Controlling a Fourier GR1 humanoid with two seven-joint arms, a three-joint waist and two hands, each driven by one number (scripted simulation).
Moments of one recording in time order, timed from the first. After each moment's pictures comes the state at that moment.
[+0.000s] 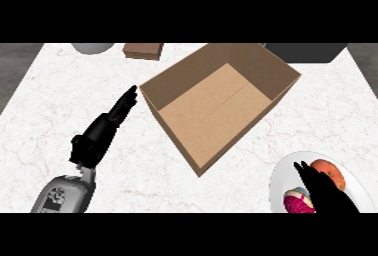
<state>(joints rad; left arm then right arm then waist) -0.20 0.17 -0.16 -1.56 -0.05 -0.10 0.11 0.30 -0.36 0.26 -1.84 0.92 0.25 0.44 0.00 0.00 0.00</state>
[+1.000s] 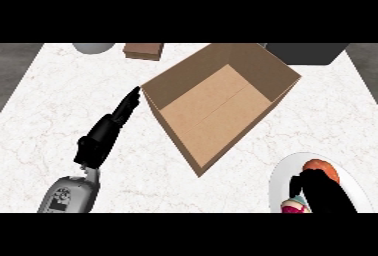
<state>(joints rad) -0.20 0.12 -0.13 -1.55 -0.10 -0.12 0.10 0.24 -0.37 0.28 -1.74 1.07 0.16 0.26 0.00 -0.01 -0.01</state>
